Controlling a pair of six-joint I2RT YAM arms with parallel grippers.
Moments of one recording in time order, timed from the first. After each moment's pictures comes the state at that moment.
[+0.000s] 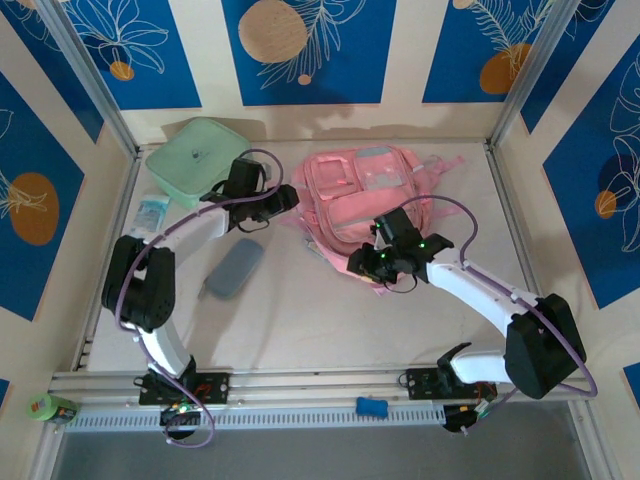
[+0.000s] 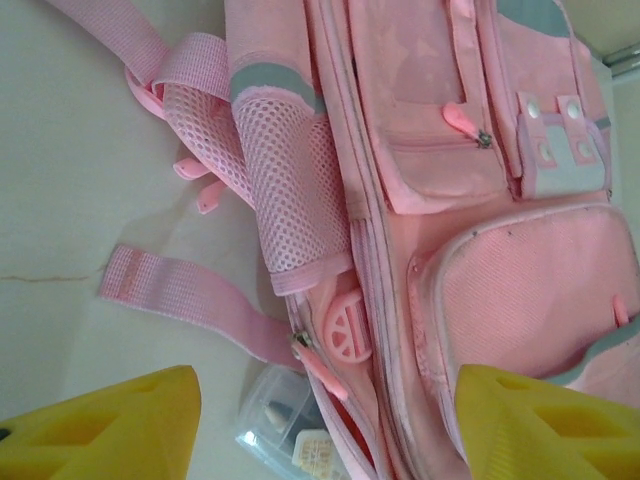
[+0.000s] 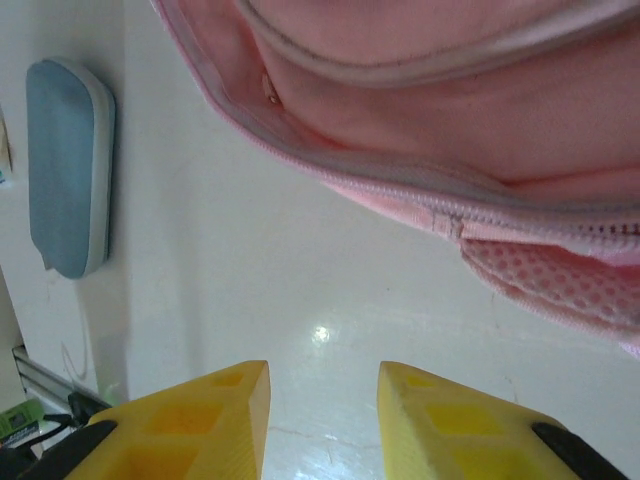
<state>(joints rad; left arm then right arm) -0.39 1.76 1.25 -0.24 0.29 -0.69 0.55 1.29 0.85 -0.57 -0.31 0.82</state>
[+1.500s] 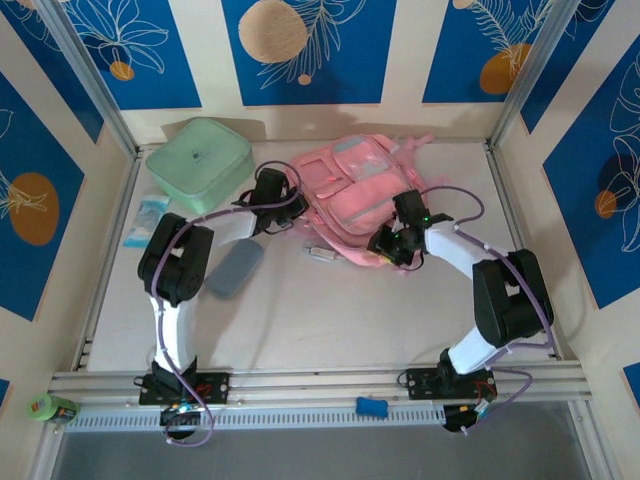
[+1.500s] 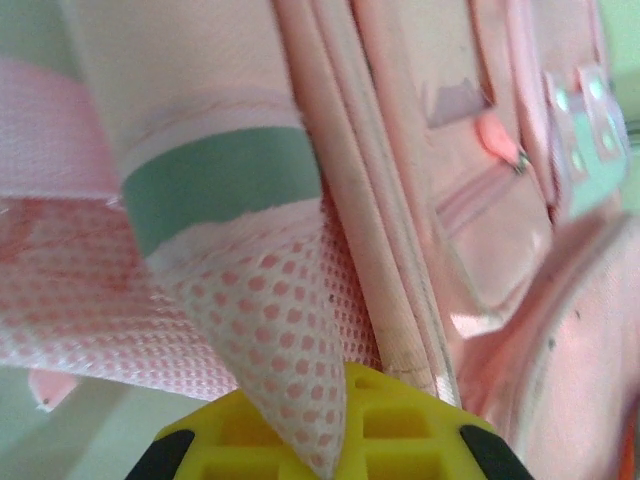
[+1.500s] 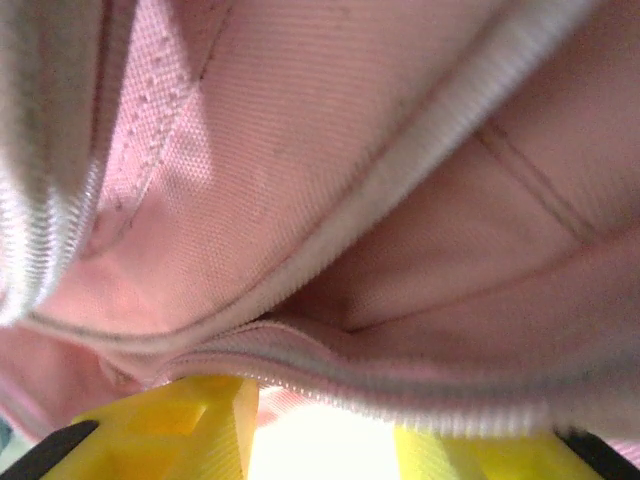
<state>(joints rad) -0.48 1.98 1.26 0.06 0.22 -0.97 0.26 1.59 0.97 -0.53 -0.27 0.67</state>
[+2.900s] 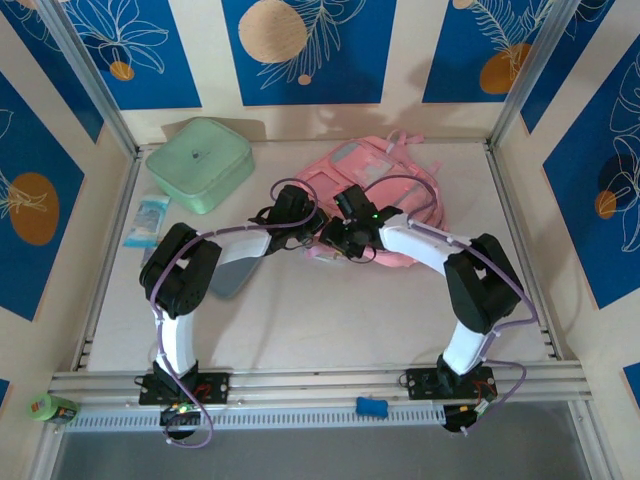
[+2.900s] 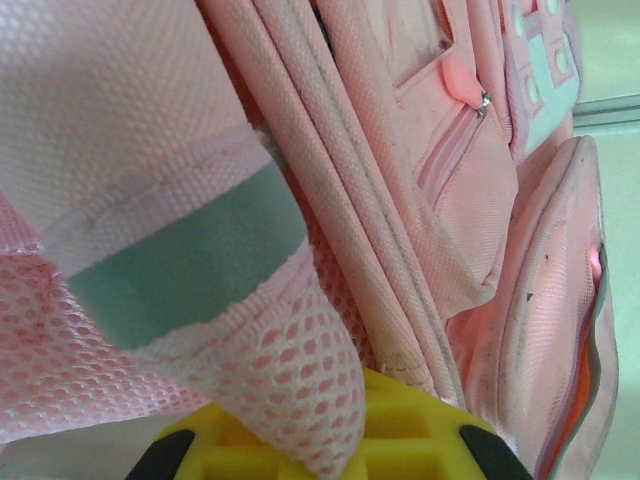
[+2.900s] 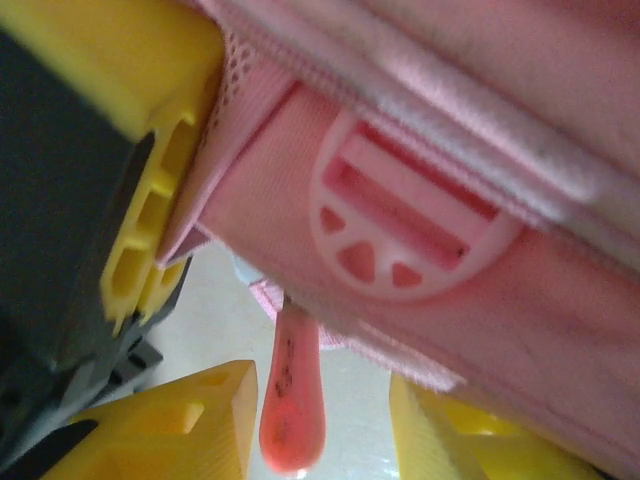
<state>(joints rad) -0.63 1.94 1.18 0.14 0.15 -1.18 0.60 1.74 1.17 -0.46 -0.17 1.00</state>
